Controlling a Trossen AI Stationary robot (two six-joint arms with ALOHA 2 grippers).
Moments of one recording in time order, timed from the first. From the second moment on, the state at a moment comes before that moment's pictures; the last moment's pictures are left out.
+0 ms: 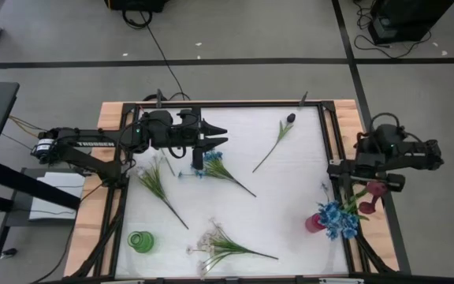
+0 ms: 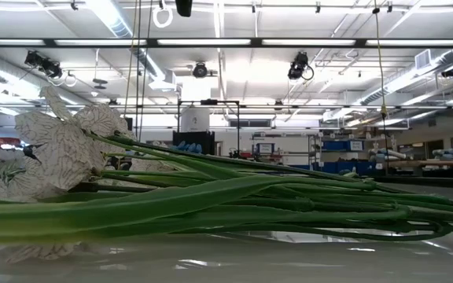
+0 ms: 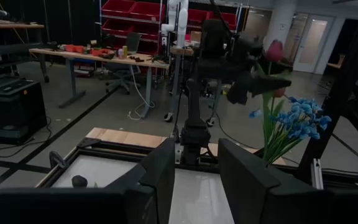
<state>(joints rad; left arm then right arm) 0.08 1.25 1.07 0.18 0.00 -0.11 0.07 0.32 0.57 -0.02 -1.12 0.61</state>
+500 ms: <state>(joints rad) 0.08 1.25 1.07 0.18 0.01 -0.11 0.07 0.33 0.57 -0.37 -1.08 0.47</state>
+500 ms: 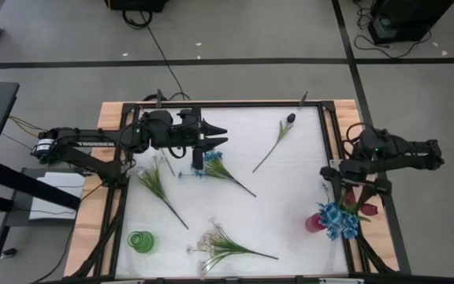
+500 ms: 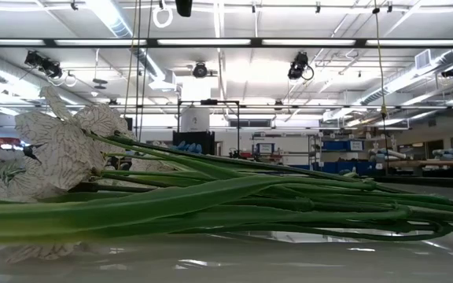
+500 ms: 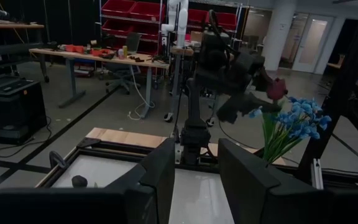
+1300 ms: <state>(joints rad) 0.08 1.25 1.07 0.18 0.00 -0.11 0.07 0.32 0.58 0.18 -0.95 0.49</state>
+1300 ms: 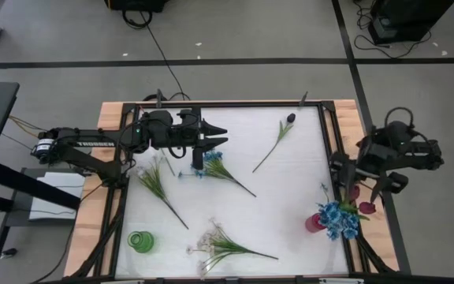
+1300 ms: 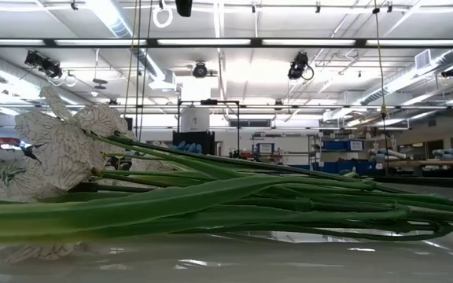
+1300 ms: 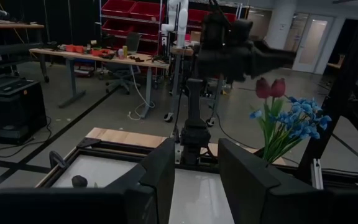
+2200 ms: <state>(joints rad) 0.08 1.25 1.07 0.18 0.01 -0.11 0.07 0.51 0.57 0.43 0.06 0.22</state>
